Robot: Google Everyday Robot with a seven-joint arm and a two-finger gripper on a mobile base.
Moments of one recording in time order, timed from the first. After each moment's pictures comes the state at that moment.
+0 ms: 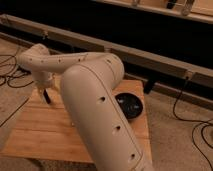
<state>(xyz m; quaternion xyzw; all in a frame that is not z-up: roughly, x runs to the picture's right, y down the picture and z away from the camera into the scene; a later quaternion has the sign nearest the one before) -0.317 0.030 0.809 -0.29 0.16 0.55 0.77</state>
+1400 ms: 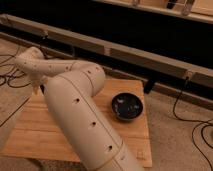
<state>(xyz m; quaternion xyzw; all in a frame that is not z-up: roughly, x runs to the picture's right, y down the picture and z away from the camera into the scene) -0.380 0.003 0.883 -0.27 0.07 0.47 0.84</state>
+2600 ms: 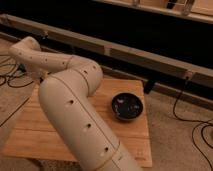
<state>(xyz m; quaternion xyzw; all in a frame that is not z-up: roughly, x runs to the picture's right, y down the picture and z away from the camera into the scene) -0.353 -0.053 0.845 -0.24 0.10 0.48 0.84</state>
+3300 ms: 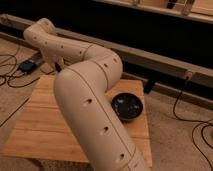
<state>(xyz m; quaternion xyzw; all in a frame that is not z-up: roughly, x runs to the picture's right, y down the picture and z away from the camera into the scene) -0.245 -0.129 0.830 -0.17 0.12 0.57 0.79</state>
